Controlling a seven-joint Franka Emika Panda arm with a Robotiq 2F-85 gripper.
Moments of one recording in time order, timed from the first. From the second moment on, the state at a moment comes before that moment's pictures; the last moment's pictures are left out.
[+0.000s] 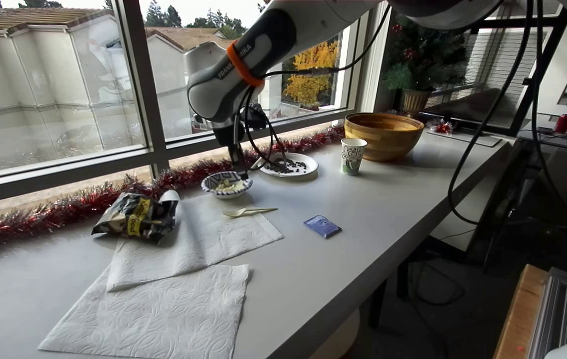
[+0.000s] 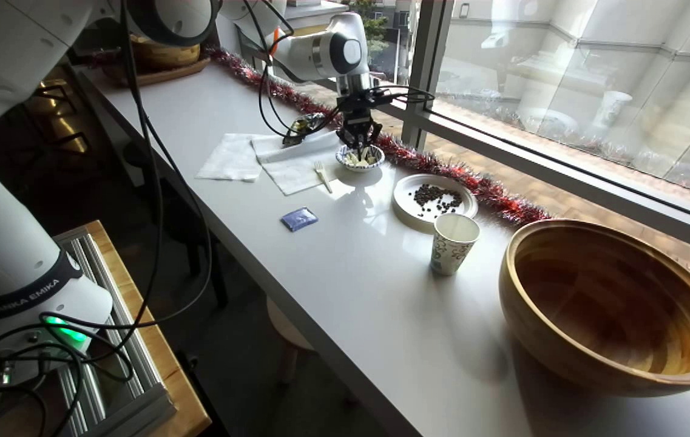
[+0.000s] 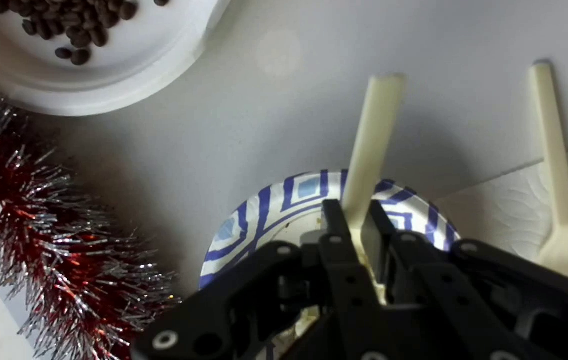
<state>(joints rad) 0.06 0.94 0.05 -1.20 -0.39 2.07 -0.70</state>
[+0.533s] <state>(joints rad) -0.01 0.95 0.10 -1.20 -0.28 2.14 -0.78</state>
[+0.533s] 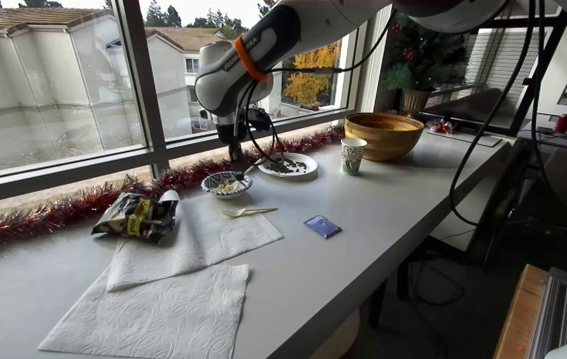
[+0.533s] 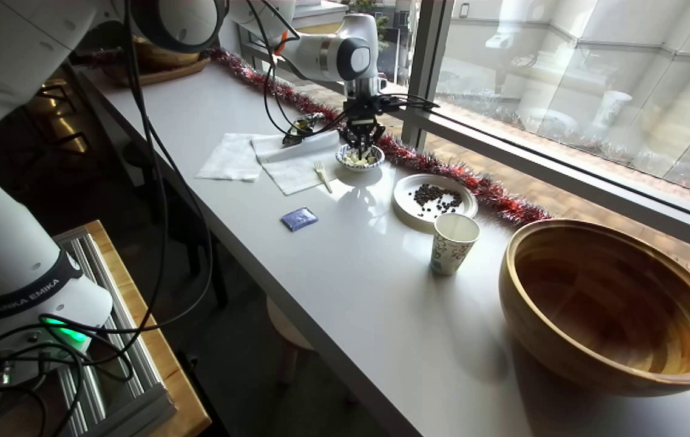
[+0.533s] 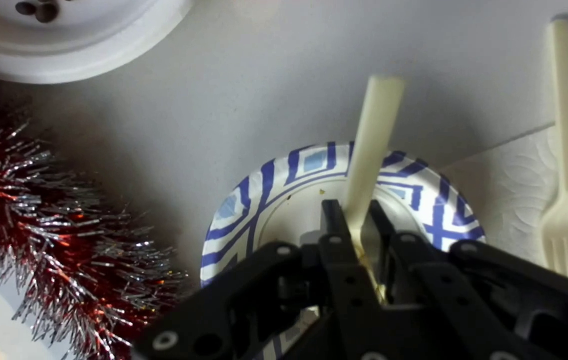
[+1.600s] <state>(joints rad) -0.14 0.99 0.21 -1.20 -0.05 2.26 -1.05</state>
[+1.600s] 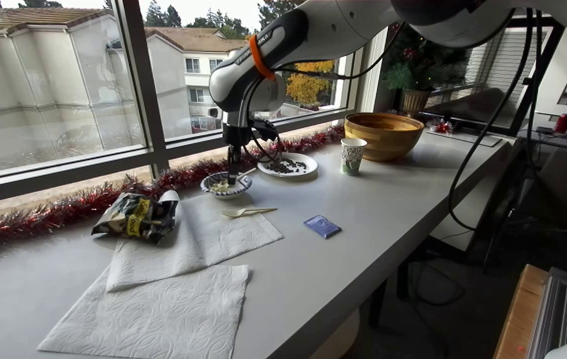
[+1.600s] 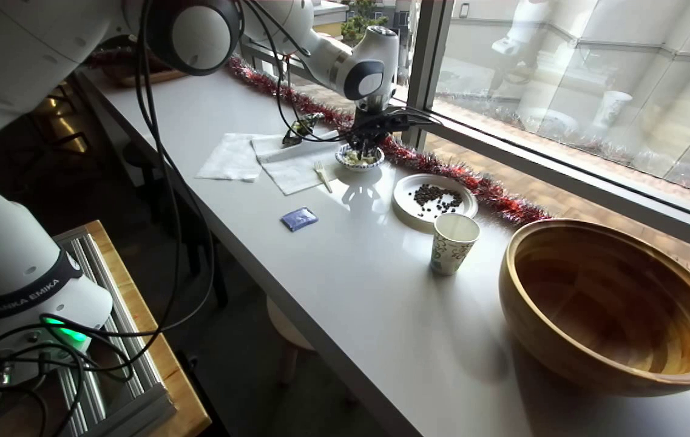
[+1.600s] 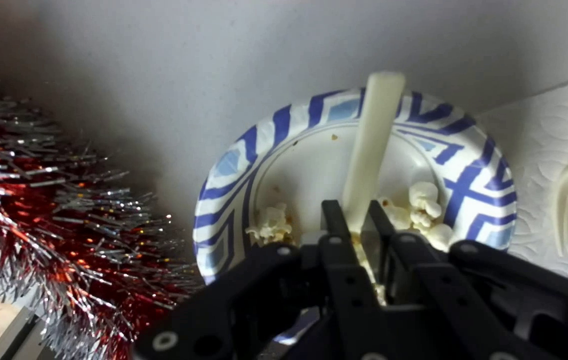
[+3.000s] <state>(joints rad) -0.24 1.04 0.28 -1.20 0.23 2.23 -1.31</state>
